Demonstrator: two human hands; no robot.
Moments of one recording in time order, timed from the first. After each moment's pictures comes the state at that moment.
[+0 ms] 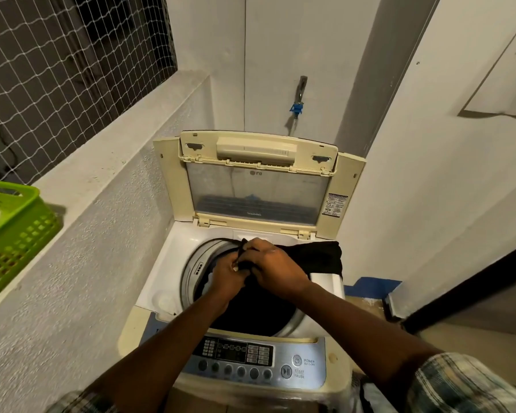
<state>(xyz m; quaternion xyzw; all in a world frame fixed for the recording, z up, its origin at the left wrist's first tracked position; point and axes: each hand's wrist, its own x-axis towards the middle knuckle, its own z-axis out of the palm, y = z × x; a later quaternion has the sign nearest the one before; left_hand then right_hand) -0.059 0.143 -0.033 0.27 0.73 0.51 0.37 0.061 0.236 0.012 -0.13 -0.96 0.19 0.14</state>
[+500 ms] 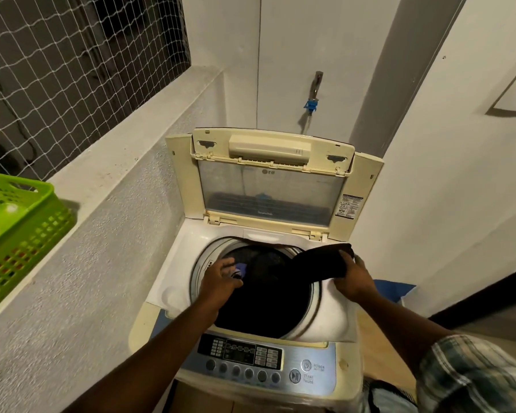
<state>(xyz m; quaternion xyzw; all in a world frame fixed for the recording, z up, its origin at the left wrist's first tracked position) -0.095 0.116 -0.057 0.18 0.76 0.49 0.38 0.178 0.340 -0.071 -0.53 -0.79 0.29 0.00</state>
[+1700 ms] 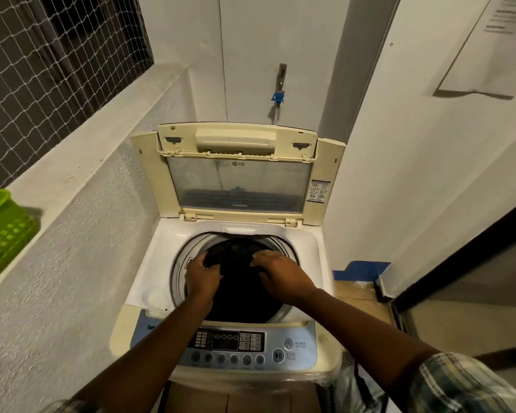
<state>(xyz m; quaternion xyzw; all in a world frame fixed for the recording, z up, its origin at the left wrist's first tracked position) -0.065 0.127 -0.057 0.14 0.79 0.54 0.27 0.114 0.235 -0.026 -0.25 -0.94 0.23 0.08</state>
